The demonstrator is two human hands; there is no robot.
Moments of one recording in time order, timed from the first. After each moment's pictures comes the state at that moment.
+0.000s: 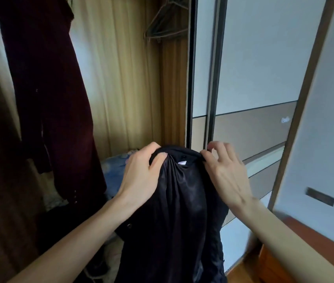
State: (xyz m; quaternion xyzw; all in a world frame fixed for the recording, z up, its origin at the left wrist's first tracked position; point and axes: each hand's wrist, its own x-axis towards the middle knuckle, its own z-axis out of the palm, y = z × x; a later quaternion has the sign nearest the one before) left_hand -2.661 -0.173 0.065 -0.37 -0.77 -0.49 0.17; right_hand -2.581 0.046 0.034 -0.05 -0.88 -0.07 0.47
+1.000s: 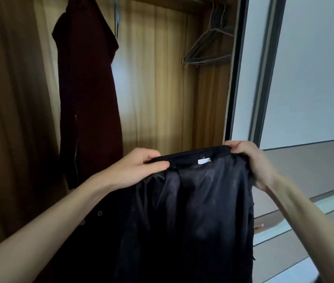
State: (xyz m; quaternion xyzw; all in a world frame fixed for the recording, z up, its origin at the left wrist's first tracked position) left_hand -2.776 -0.222 0.146 -0.39 -0.80 -0.45 -0.03; right_hand -2.687 0.071 0.152 0.11 -0.73 0.65 0.18
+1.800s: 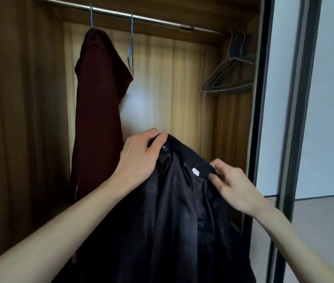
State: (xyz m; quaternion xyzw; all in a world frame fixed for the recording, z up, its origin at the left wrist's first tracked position) left_hand -2.849 -0.181 0.216 -0.30 -0.75 -0.45 0.38; right_hand -2.803 0.079 0.168 0.17 -0.89 0.31 0.28
